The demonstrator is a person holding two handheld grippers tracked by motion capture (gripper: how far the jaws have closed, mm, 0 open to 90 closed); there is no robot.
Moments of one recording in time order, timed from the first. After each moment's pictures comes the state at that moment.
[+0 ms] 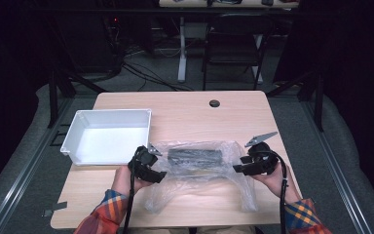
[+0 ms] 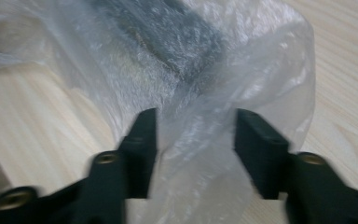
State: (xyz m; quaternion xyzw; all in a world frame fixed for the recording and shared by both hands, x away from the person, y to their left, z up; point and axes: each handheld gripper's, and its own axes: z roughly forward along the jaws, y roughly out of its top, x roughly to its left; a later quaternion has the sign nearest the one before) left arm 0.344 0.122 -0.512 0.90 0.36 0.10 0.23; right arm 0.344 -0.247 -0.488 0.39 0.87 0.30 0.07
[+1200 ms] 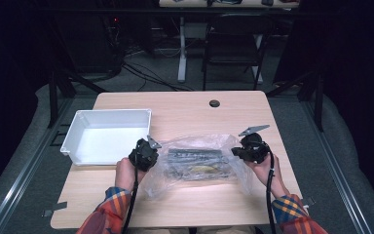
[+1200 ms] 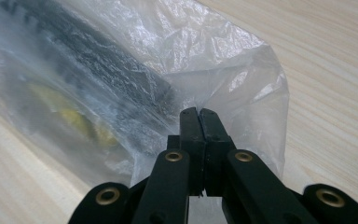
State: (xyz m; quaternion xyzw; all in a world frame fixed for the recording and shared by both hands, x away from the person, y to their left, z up) left arm 0.372 0.119 -0.521 0.87 0.38 0.21 0.23; right arm 0.384 -0.234 -0.504 0.43 0.84 0.31 0.13
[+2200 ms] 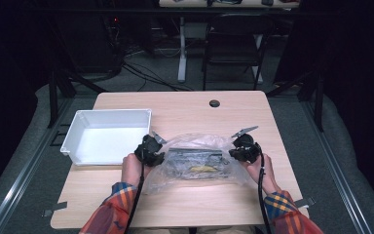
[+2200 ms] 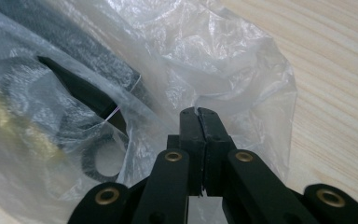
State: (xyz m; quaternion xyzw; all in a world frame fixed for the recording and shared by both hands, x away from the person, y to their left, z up) left arm 0.380 0.114 -0.514 0.86 0.39 0.20 0.24; right arm 0.402 -0.225 -0.533 0.45 0.84 0.27 0.13
